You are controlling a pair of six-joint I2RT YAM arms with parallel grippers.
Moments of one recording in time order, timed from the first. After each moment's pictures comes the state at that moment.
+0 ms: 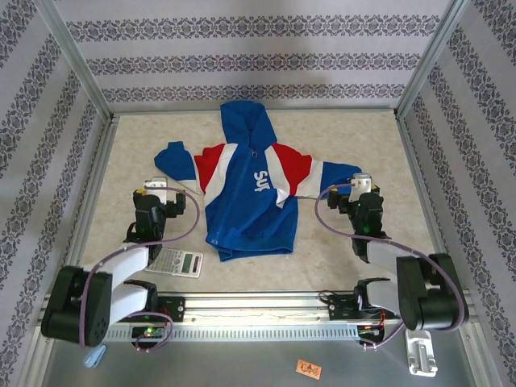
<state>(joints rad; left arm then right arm) -0.10 1.18 0.25 0.56 -0.25 0.02 0.05 1.25 0.22 0.71 0.04 -0.02</state>
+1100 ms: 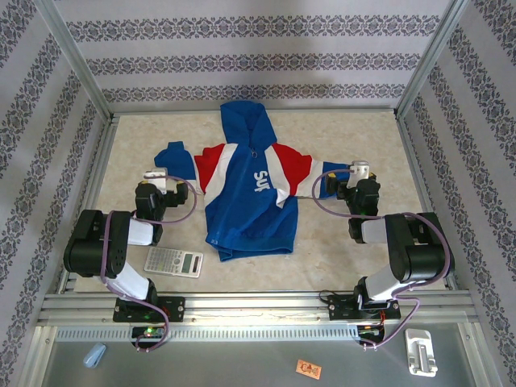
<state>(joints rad) 0.02 1.59 0.36 0.87 0.00 -0.03 0.02 1.54 0.36 0.88 0.01 0.02</state>
